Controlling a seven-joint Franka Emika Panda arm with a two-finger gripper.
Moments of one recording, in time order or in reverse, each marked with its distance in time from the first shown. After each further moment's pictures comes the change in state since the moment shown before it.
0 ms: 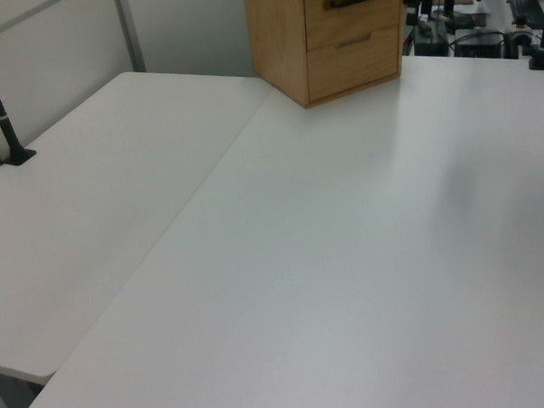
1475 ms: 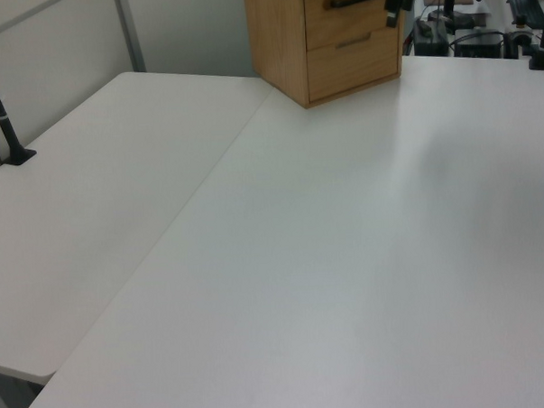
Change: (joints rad) arm -0.059 0.103 -0.001 -0.006 -0.107 0.316 -0.064
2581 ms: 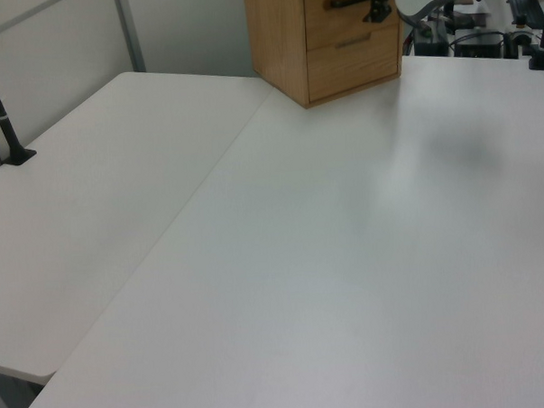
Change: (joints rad) arm -0.126 0.367 -0.095 0.082 -0.005 0.916 -0.856
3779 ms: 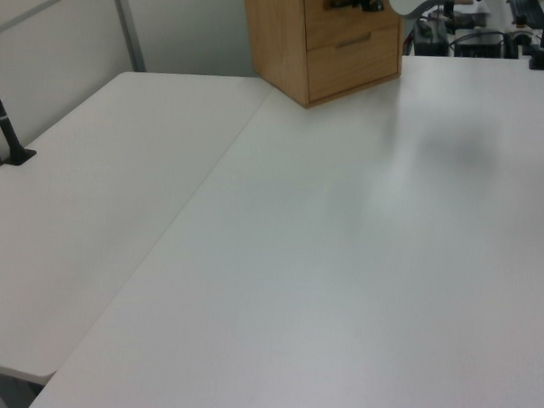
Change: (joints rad) arm 0.004 0.002 0.007 0.026 -0.002 -0.007 -0.163
